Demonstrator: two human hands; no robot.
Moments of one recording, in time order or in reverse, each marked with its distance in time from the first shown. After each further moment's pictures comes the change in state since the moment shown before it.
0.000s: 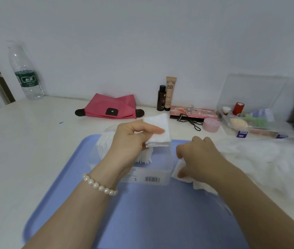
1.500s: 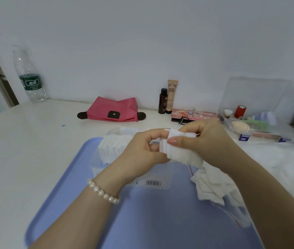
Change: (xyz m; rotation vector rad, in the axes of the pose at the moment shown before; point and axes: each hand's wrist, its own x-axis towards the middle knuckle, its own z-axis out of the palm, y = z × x) left_hand -0.012 0.005 0.004 0.086 -0.376 -0.037; right_hand -0.011 0.009 -0.040 1.334 0.296 -0.065
